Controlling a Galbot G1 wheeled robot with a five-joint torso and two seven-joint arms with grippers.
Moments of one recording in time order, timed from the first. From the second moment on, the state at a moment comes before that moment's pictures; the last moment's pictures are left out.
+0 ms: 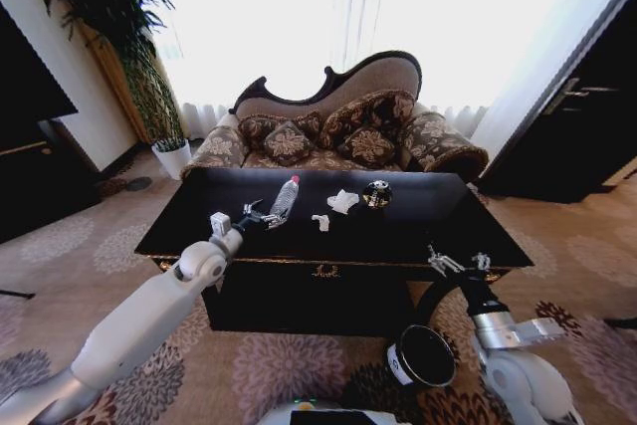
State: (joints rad) left arm 0.71 -0.83 0.04 -1.77 -0.85 0.20 -0.03; right arm -1.69 1.18 0.87 2.17 0.69 0.18 -0.15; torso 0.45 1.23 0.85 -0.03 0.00
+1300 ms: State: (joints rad) left arm 0.79 -0.83 0.01 -1.84 -0.81 0.18 -0.04; right arm -1.69 1.19 0.87 2.17 0.68 0.18 -0.15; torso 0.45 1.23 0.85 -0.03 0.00
